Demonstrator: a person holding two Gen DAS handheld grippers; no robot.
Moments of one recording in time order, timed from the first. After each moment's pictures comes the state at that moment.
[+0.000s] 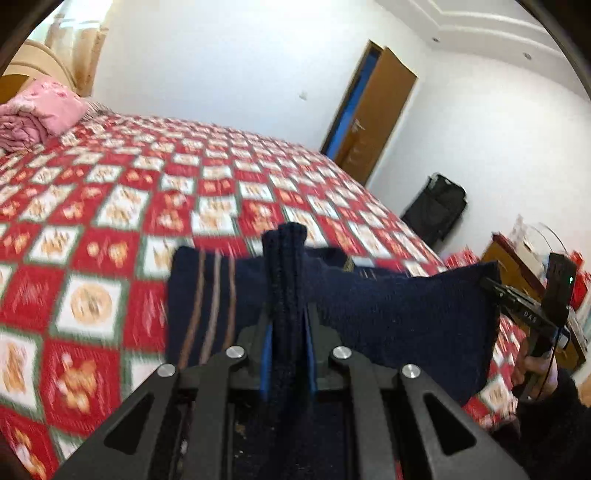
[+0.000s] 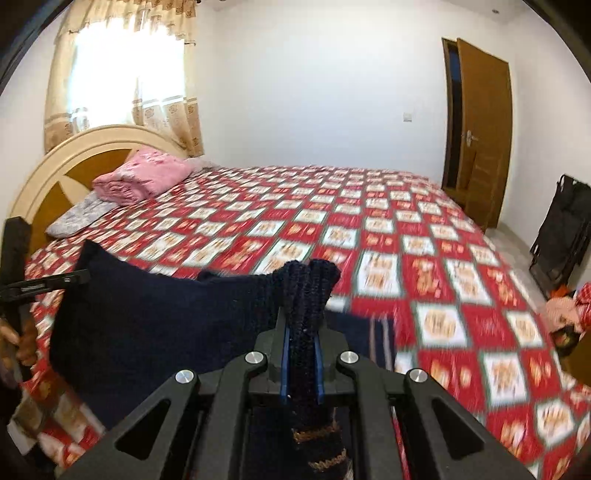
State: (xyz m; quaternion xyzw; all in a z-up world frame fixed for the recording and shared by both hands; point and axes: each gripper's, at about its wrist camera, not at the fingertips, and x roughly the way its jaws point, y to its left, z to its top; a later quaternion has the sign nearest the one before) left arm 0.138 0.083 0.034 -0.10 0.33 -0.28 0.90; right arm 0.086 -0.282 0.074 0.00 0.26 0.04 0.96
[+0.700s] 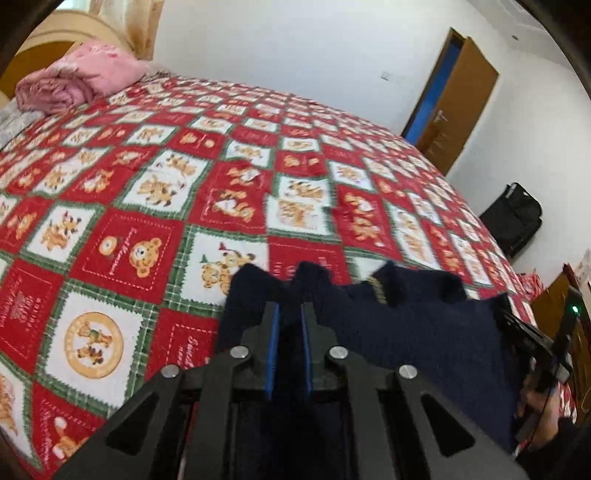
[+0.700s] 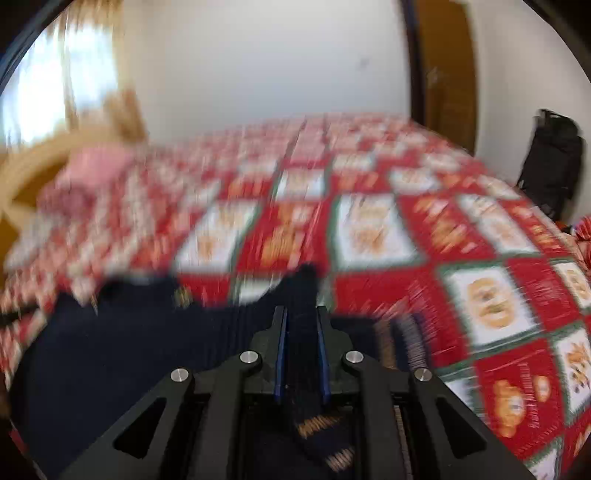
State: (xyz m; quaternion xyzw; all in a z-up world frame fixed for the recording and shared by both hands) left arm 0.234 0.071 -0.019 -0.11 0.40 -0.15 0.90; right arm 0.157 -0.320 0.010 0.10 0.25 -0.06 0.96
